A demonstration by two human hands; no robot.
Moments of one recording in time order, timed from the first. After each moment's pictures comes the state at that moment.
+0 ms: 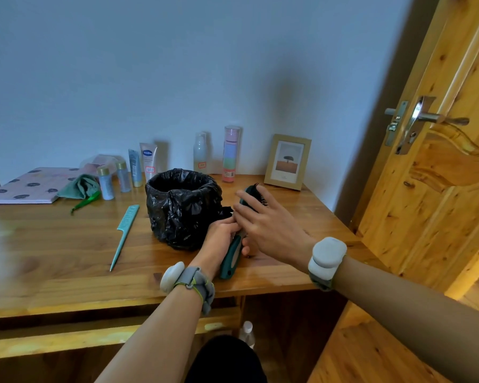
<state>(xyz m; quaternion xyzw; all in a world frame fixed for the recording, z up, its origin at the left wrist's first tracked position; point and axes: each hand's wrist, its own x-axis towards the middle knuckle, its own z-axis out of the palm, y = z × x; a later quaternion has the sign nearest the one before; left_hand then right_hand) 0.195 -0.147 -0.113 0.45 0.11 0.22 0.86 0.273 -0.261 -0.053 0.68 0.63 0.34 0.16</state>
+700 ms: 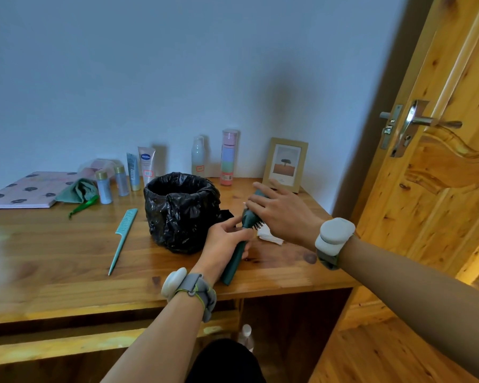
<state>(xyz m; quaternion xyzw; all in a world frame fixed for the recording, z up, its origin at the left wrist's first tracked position) 0.189 -0.153 -0.111 0.54 0.10 0.24 0.80 0.309 -0.262 -0.031 0.71 0.62 0.29 0.17</state>
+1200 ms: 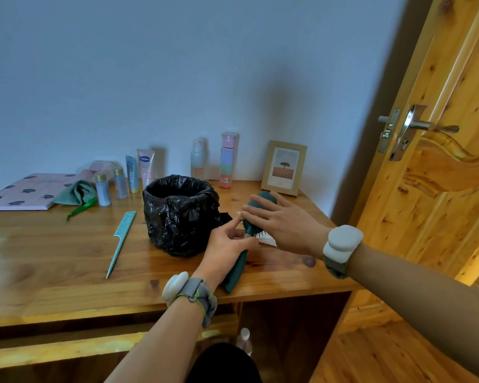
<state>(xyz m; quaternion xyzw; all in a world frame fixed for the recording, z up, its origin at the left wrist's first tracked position) 0.190 -0.153 -0.114 0.66 0.13 0.28 0.68 0.322 -0.272 -0.043 0.70 0.65 0.23 0.17</state>
